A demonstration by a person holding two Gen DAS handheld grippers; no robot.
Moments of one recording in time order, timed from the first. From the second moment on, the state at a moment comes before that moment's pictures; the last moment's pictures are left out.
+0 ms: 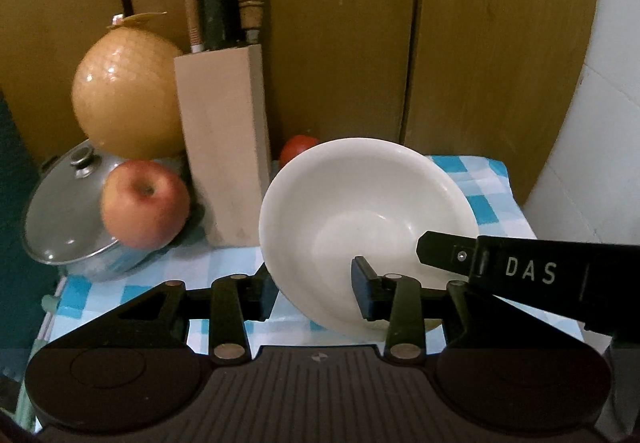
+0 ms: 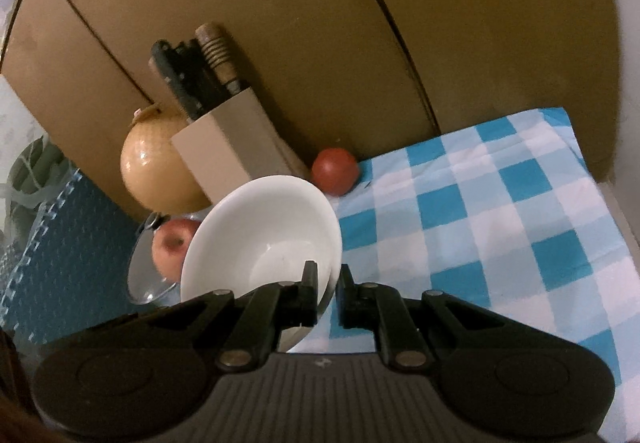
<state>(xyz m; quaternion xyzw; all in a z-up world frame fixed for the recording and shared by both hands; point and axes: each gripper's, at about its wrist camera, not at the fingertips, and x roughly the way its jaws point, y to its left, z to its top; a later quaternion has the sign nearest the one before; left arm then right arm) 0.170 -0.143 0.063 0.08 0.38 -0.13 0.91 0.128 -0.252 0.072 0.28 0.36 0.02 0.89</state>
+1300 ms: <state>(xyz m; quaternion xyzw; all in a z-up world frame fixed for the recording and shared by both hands) 0.101 -0.092 0.034 0.10 0.42 -0.13 0.89 0.070 -0.195 0.050 0.24 0.41 0.04 0.88</state>
